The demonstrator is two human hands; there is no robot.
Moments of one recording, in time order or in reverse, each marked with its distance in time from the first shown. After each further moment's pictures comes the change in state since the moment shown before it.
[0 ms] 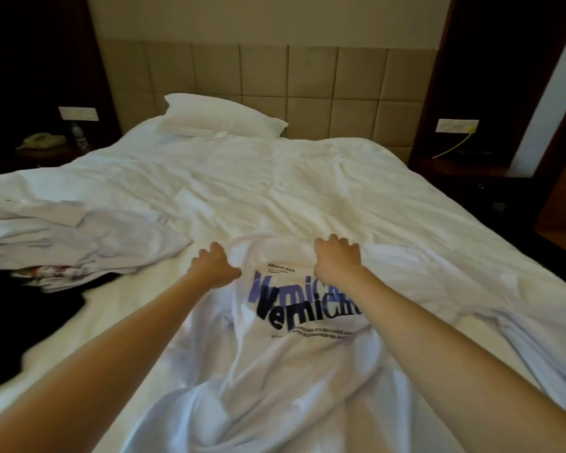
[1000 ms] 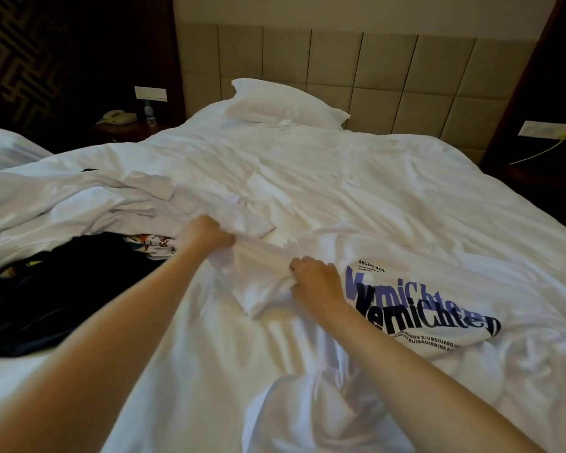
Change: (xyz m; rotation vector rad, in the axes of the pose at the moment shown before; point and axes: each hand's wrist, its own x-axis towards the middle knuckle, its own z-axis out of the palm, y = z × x) left_hand 0.039 -0.148 -0.079 -0.155 0.289 -0.154; right_hand -0.012 -0.177 0.051 0.146 0.176 -0.349
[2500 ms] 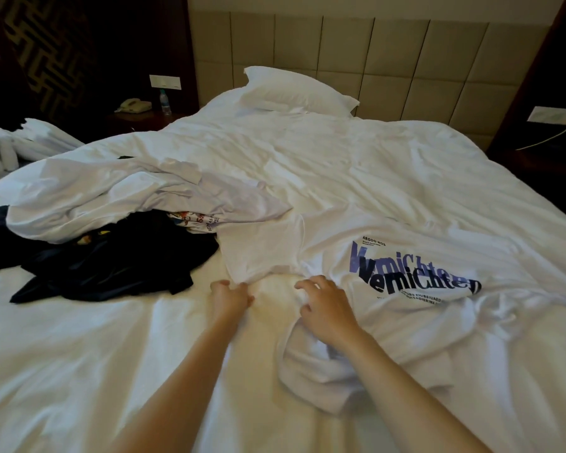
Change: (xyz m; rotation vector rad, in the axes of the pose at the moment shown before) left_hand -0.150 -0.072 0.054 -0.821 -0.039 -0.427; right_hand -0.108 -0.033 0.009 0.239 -0.107 0.018
